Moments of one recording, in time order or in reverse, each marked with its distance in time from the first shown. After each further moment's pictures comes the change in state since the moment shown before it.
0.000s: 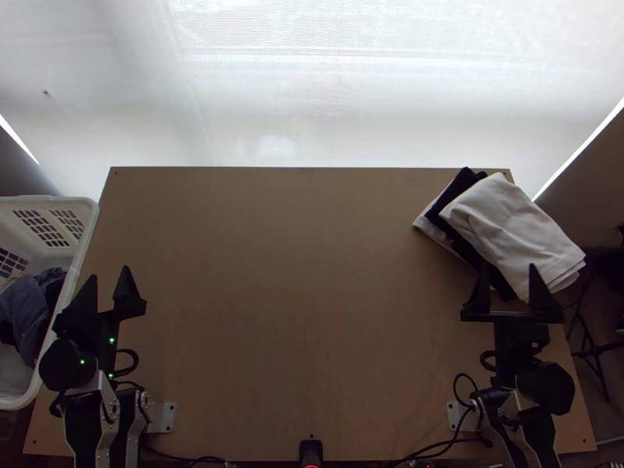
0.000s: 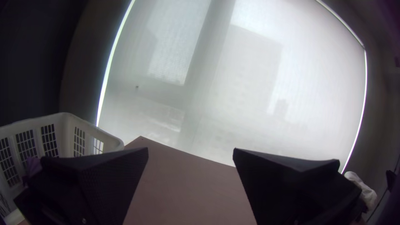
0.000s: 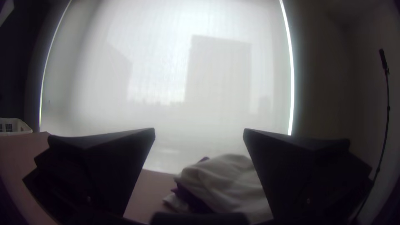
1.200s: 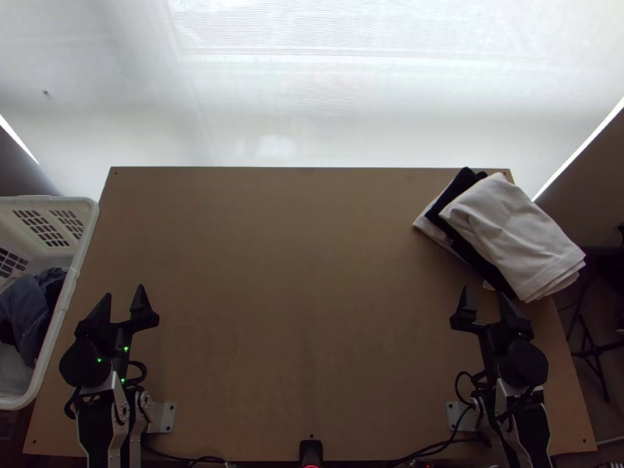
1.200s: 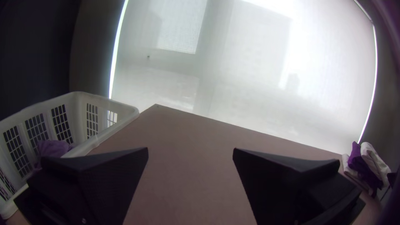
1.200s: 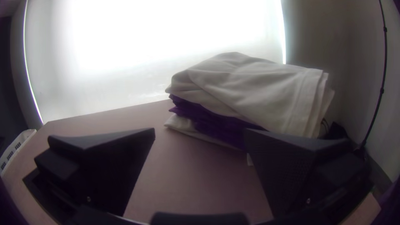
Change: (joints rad) left arm 0.013 -0.123 -0.155 -0.175 -0.014 0.088; right arm -0.073 -0.069 -0.048 -0.517 -0.003 0.365
